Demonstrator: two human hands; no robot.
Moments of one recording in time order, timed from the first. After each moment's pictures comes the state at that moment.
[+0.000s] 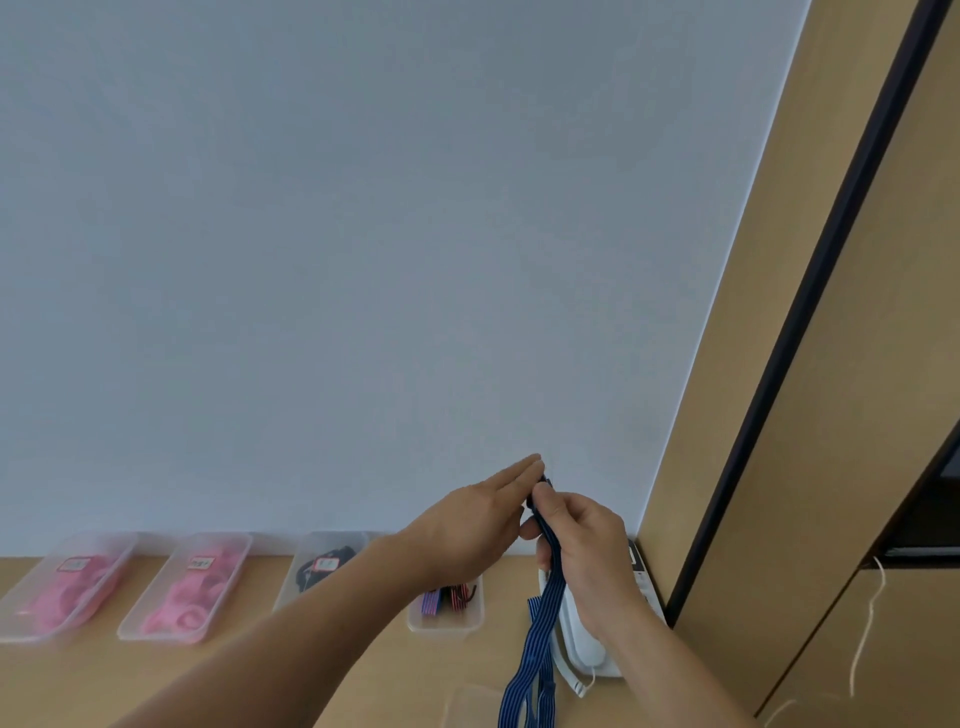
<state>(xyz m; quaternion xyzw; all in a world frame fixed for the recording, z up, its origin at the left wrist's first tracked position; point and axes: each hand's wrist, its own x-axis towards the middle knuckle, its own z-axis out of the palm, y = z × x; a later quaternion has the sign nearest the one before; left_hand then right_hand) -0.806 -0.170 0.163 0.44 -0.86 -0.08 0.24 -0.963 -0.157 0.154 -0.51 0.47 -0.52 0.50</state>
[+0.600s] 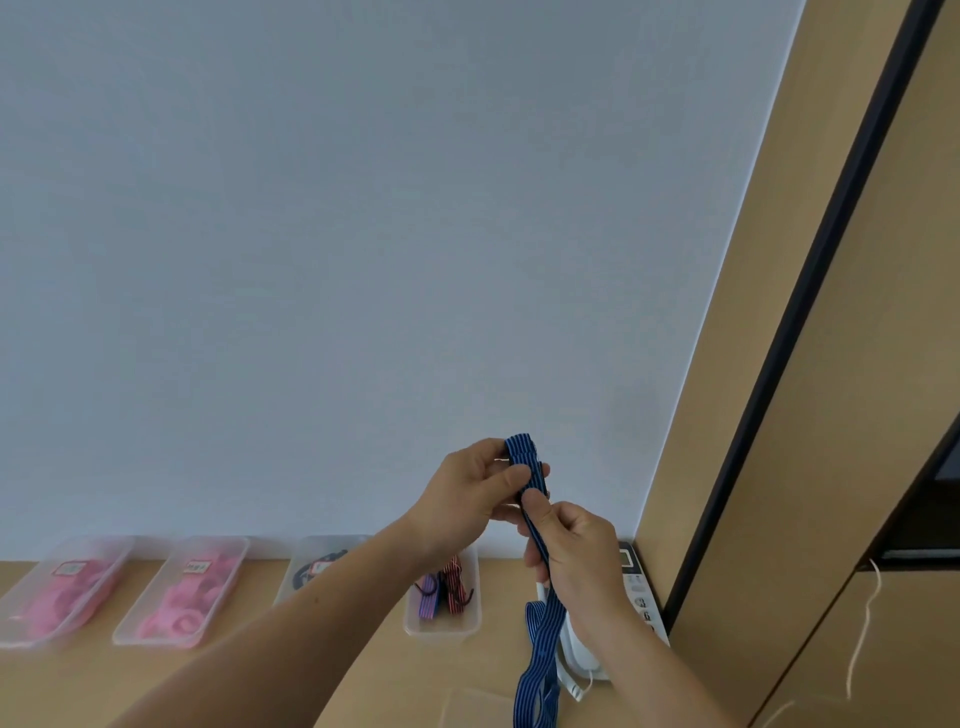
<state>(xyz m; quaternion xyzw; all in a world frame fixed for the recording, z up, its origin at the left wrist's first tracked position) -0.815 -0.169 0.183 0.37 -0.57 -0.53 0.50 -0.959 -0.155 0.148 -0.53 0.48 -0.52 0.46</state>
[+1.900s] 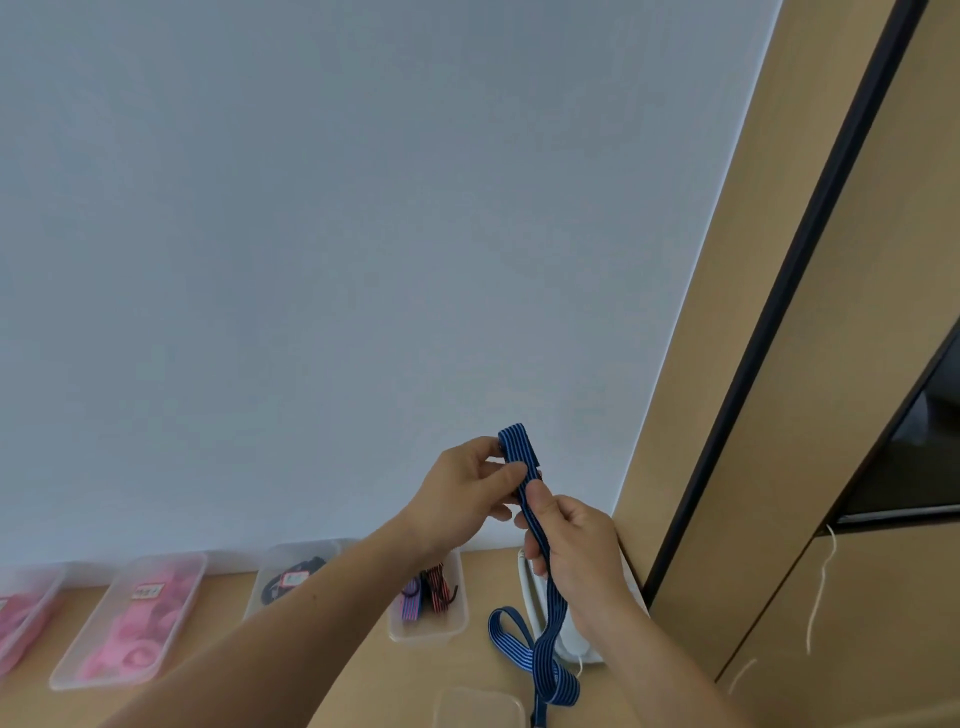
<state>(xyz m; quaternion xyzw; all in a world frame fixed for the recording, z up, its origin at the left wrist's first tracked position) -0.810 -0.194 0.172 0.42 -0.62 -0.49 0.45 -0.955 -0.161 0.147 -0.51 0.53 -0.51 0.45</state>
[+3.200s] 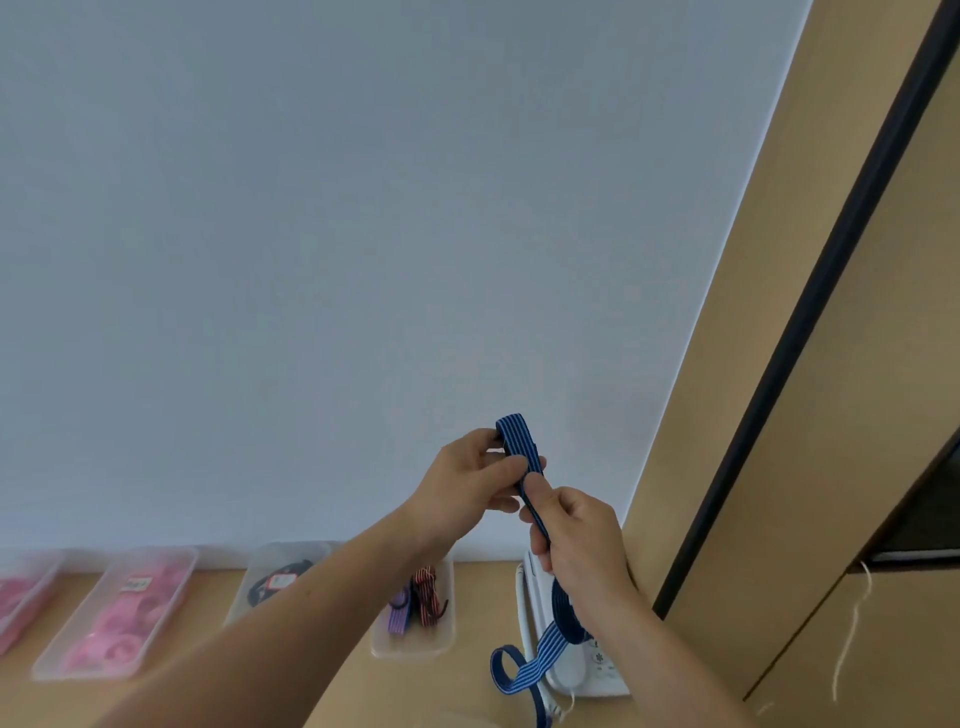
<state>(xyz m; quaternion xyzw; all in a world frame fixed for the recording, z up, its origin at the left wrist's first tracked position) -0.832 -0.219 0.177 0.42 -0.57 -0.52 0.48 -0.978 -0.201 0.150 -0.54 0.52 -0.49 0.45</state>
